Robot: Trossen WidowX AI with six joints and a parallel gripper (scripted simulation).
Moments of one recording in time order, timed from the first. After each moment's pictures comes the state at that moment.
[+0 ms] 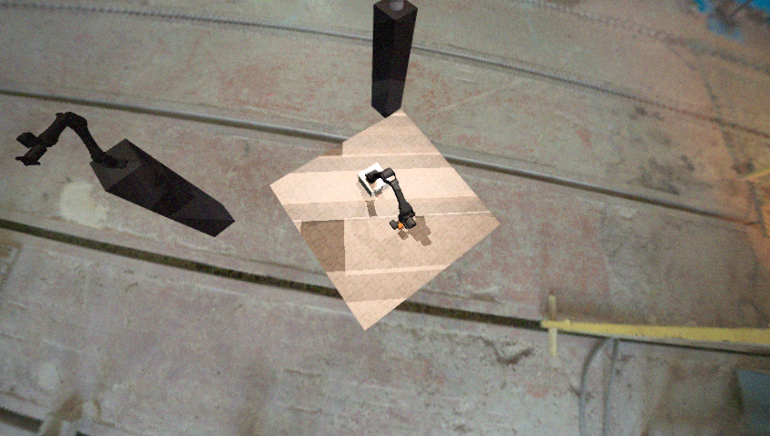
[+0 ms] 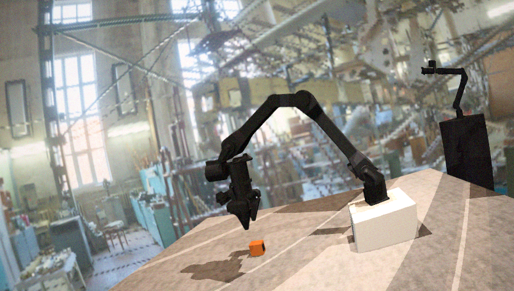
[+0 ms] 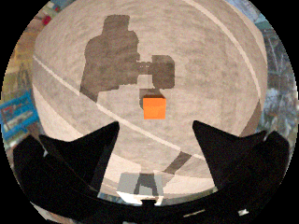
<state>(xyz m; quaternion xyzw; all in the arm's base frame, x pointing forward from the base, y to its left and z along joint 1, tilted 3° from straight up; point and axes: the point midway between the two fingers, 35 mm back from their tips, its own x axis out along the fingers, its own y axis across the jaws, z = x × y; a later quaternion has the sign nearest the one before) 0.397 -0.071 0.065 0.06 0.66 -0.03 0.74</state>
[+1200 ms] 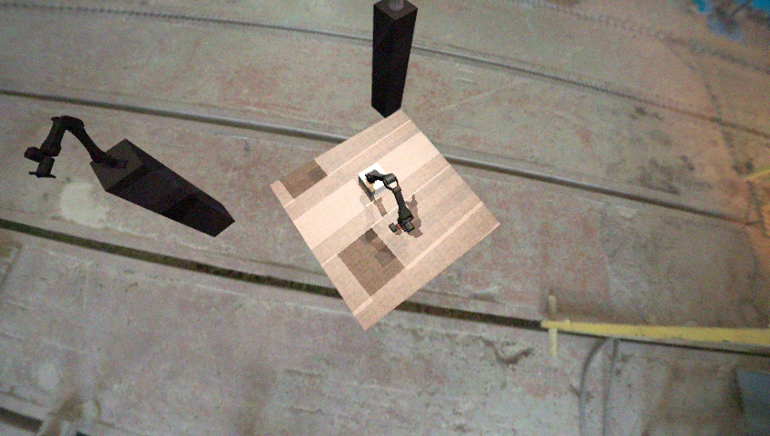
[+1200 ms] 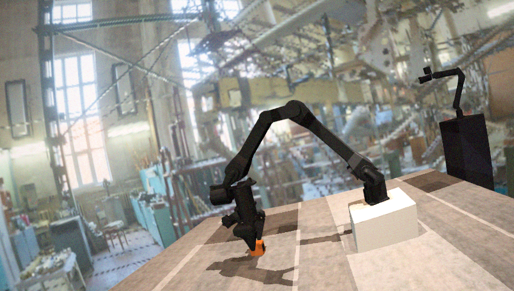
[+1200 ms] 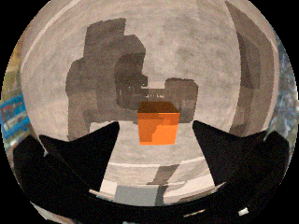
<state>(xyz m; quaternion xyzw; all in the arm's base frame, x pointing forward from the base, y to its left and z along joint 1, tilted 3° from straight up) 0.402 -0.069 -0.010 0.06 0.68 -0.03 0.73</state>
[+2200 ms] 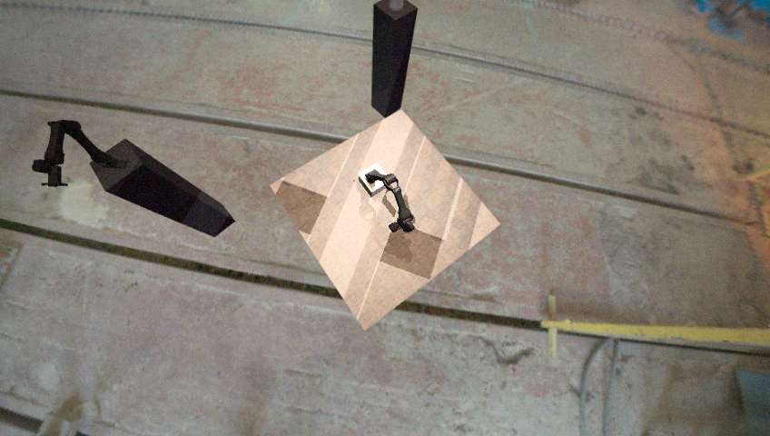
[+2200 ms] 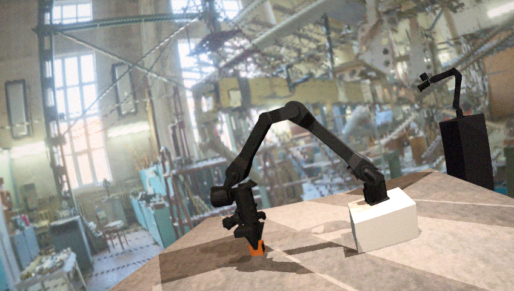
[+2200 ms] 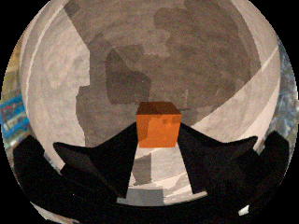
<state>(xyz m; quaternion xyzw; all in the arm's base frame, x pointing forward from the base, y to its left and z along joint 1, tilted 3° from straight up) 0.402 -0.068 -0.016 0.06 0.68 -0.03 0.73</state>
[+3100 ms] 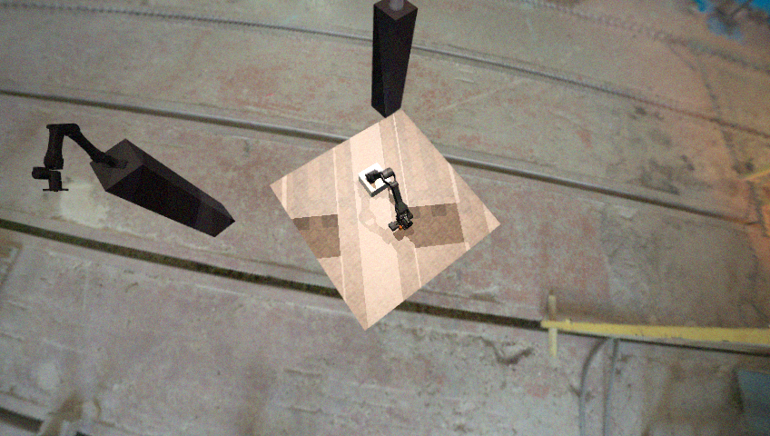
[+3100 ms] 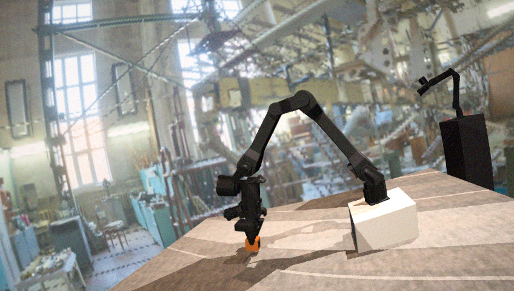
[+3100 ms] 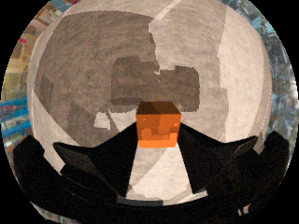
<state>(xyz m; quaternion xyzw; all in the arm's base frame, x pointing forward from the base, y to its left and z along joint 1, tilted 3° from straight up) 0.403 -0.071 0.002 0.05 0.60 -0.04 0.80</state>
